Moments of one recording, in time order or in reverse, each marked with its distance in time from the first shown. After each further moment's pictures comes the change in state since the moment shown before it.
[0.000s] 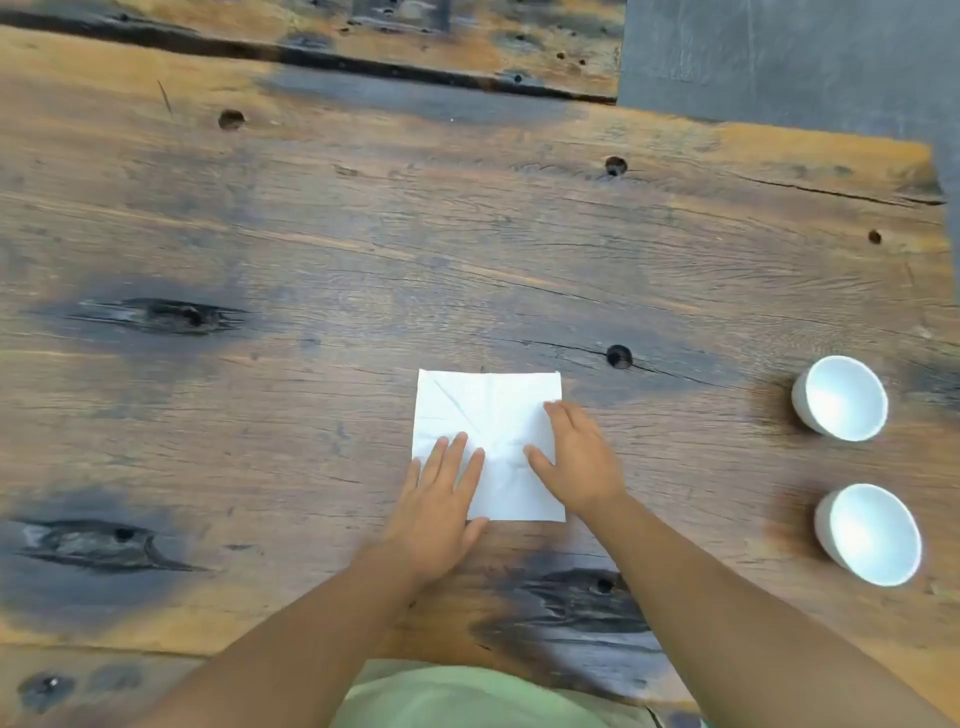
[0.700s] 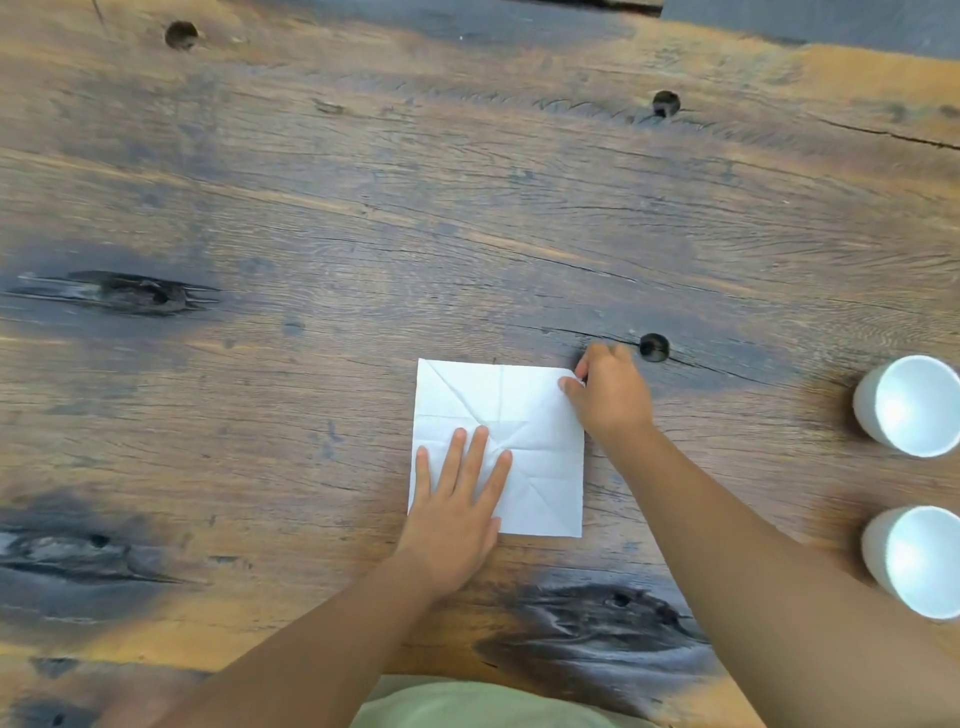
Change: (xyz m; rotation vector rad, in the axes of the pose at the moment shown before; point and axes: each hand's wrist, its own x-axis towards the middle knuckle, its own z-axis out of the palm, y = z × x) left_hand 0.029 -0.002 0.026 0.123 0.031 0.063; right_hand 0.096 0.004 -0.023 0.113 0.029 0.288
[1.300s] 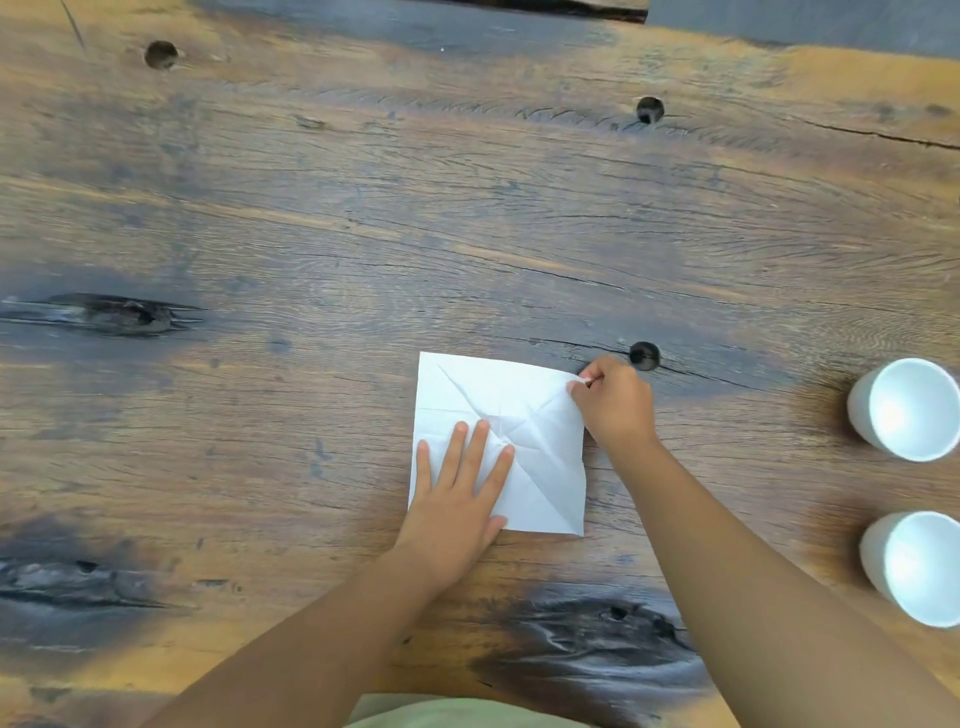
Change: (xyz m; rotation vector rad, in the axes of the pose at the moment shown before) left_hand 0.025 0.001 -0.017 0.038 -0.024 0.033; right_hand 0.006 0.014 -0.004 0.297 0.059 0.153
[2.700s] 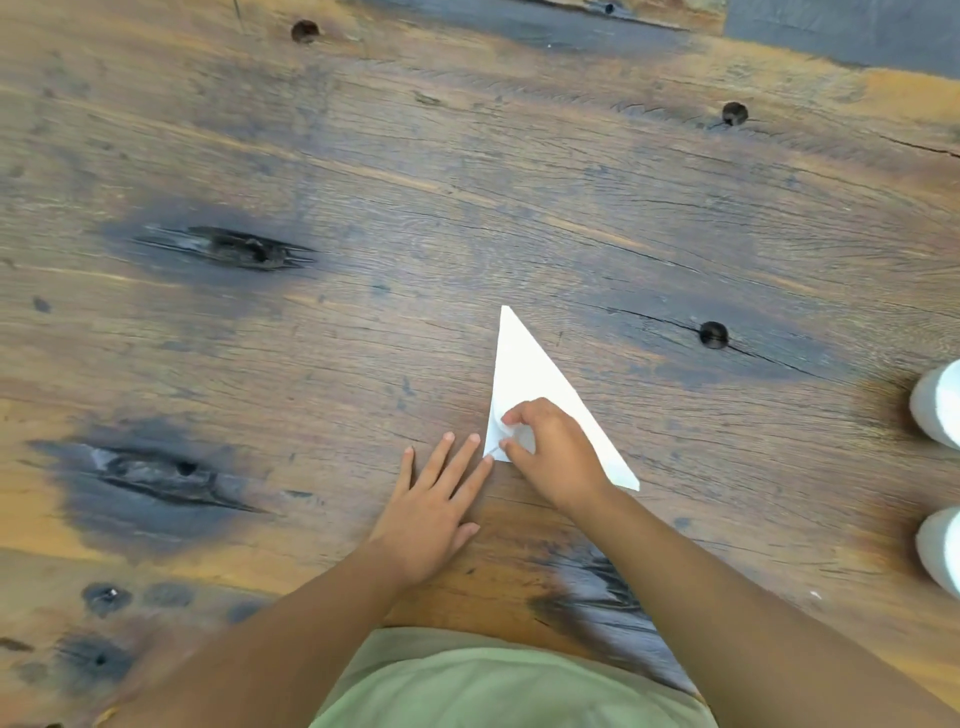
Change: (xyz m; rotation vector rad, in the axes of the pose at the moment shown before) left_hand -0.109 -0.062 0.046 -0.069 0.097 -0.014; right_hand -0.138 -0.027 0.089 -0.148 -0.306 -0.548
